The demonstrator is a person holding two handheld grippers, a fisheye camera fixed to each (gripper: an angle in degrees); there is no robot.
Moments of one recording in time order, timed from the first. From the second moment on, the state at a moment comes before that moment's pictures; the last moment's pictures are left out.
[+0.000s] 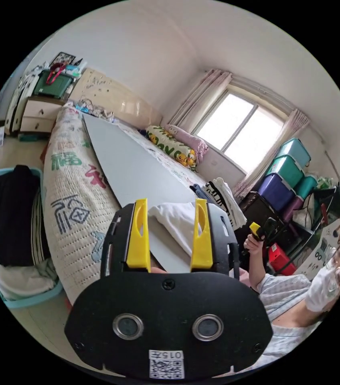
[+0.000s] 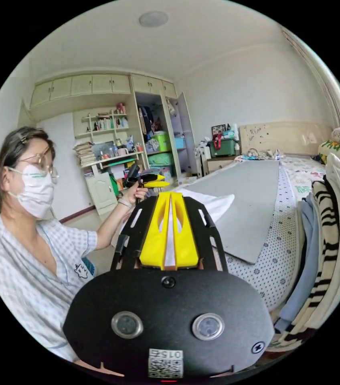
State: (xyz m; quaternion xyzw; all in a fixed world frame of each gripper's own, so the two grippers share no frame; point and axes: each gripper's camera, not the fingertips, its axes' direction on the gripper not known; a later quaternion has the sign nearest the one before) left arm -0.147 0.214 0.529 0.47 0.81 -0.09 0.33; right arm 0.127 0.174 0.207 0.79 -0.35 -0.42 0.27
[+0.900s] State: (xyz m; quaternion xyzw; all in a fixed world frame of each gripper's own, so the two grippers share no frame) left arm -0.055 0.034 0.656 0.30 0.91 -0.12 0.27; right arm -0.216 0.216 -0.124 0.59 -0.17 -0.55 0.57
